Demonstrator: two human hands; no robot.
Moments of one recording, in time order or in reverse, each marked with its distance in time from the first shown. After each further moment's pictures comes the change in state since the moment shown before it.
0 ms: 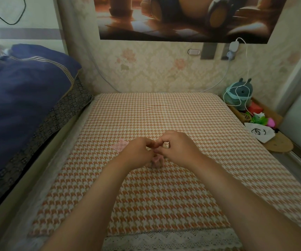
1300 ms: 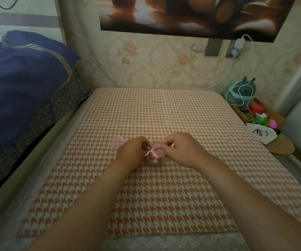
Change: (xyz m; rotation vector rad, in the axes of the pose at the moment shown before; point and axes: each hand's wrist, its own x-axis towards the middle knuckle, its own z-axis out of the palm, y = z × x) left_hand 0.039 -0.068 0.029 0.225 0.186 -0.053; right_hand 0.006 0.016 0.005 -0.013 -0.086 0.097
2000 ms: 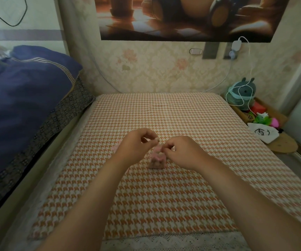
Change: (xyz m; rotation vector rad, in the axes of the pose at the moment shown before) left_hand -0.021 0.045 -0.052 -0.350 0.050 0.118; right_hand -0.007 -0.004 -0.007 -0.049 -0.035 0.022
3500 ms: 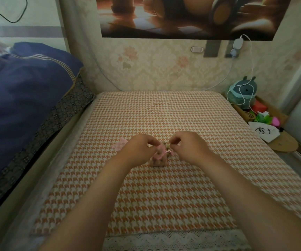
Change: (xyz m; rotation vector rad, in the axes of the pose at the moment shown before) left_hand -0.009 0.009 0.003 0.179 -0.163 -0.088; right_hand 0.010 0.018 0.003 -0.080 0.153 0.100
